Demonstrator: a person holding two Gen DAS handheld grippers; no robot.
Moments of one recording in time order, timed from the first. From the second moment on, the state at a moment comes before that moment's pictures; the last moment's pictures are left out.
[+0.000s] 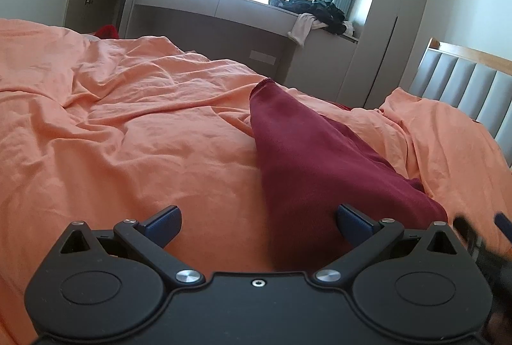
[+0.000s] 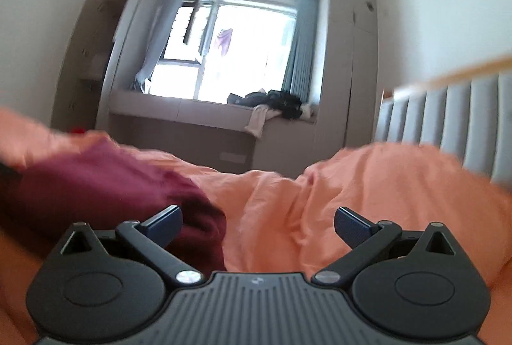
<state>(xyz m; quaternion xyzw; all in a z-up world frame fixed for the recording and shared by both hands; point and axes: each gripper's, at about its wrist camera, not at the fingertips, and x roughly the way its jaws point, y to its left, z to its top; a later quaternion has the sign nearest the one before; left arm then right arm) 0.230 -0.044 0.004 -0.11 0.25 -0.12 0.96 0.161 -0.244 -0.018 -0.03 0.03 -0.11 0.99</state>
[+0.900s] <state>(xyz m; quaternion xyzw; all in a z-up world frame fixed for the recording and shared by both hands) 0.226 -0.049 0.004 -0.10 0.24 -0.11 0.96 0.234 -0.309 -0.038 0.20 0.22 -0.07 0.95</state>
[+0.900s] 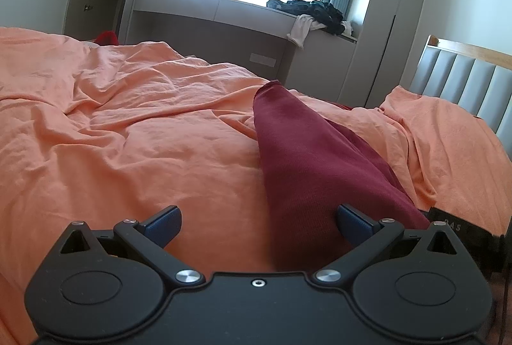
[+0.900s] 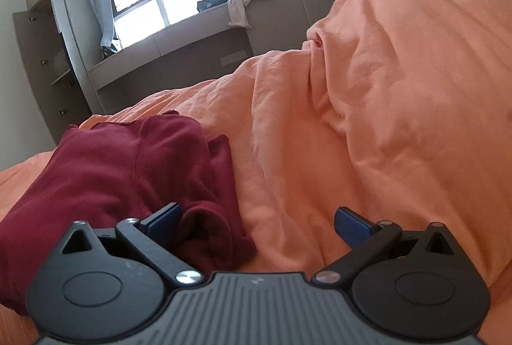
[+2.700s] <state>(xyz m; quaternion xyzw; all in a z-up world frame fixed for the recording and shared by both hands) 0.228 -0.050 0.000 -0.10 0.25 -0.11 0.96 0.278 -0.316 -0.057 0.30 0.15 0.08 0.94</state>
